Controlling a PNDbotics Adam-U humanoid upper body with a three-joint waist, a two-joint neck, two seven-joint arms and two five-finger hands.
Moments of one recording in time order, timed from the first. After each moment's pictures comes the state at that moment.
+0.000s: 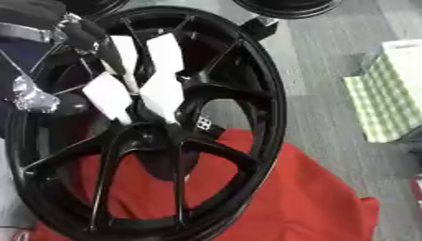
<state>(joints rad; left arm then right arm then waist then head) -0.91 1.00 -0.45 -1.81 -0.09 -0.27 -0.84 -0.26 -0.39 -0.01 -1.75 -0.14 0.05 -0.91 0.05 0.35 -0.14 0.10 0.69</state>
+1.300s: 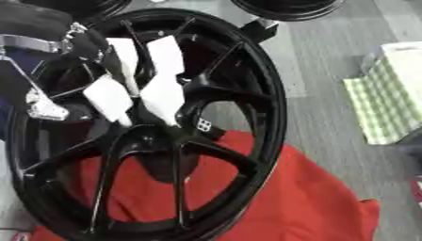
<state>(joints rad) -0.89 0.99 -0.46 -1.78 -0.16 -0.30 -0.81 -0.27 -0.39 -0.02 -1.74 -0.15 0.05 -0.91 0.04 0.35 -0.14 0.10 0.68</state>
